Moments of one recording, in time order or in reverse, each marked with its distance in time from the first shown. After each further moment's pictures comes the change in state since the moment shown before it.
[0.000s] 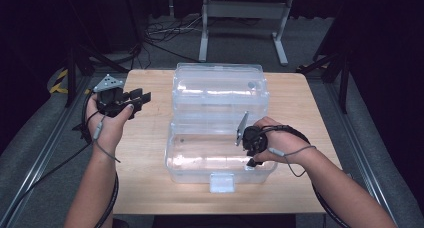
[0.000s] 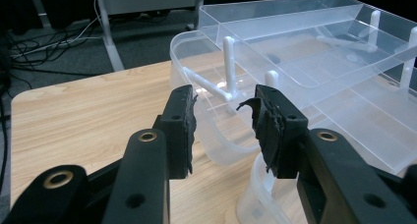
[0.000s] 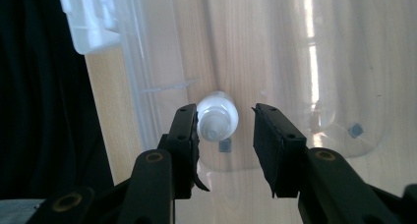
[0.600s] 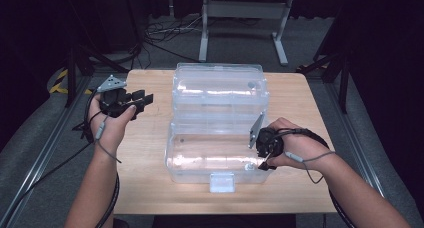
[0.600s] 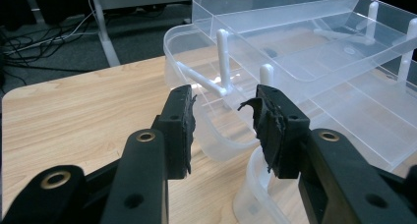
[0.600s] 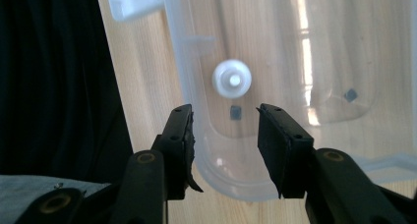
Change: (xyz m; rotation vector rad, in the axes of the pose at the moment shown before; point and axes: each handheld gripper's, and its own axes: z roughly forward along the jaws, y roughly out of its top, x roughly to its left) left arm -0.003 -0.001 0.004 0.022 -0.013 0.007; right arm 0.021 -0.027 -0.025 -0.006 -0.029 0.022
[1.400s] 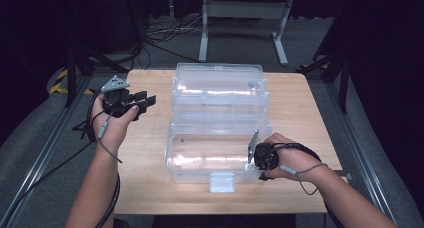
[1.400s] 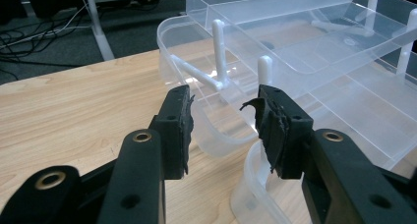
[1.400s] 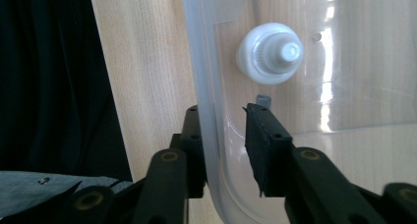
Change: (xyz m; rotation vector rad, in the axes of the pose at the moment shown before) left arm 0.000 -0.001 0.007 0.029 -0.019 0.004; right arm 0.004 -0.009 0.052 0.064 0.043 -0.032
